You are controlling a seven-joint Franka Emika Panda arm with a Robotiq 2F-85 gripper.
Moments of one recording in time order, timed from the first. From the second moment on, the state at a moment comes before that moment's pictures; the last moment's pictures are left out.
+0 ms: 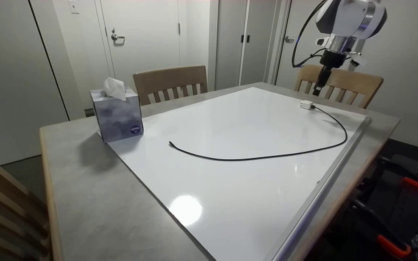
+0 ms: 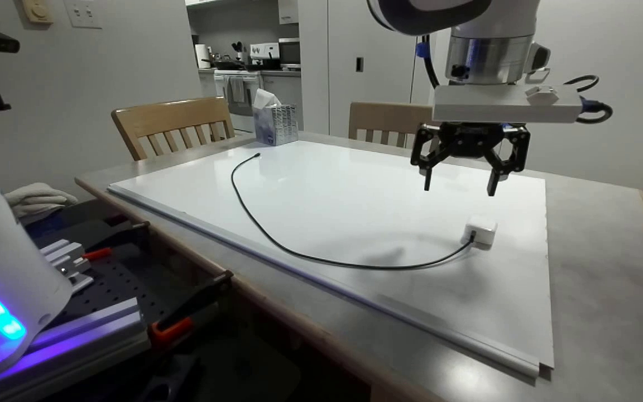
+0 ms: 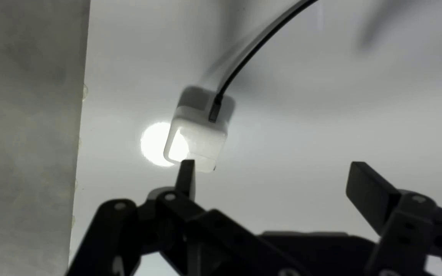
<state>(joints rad) -0.39 0.43 -0.23 -2.11 0.42 2.61 -1.36</state>
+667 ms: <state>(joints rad) -0.44 0.46 -0.21 -2.15 0.26 2.69 -1.21</state>
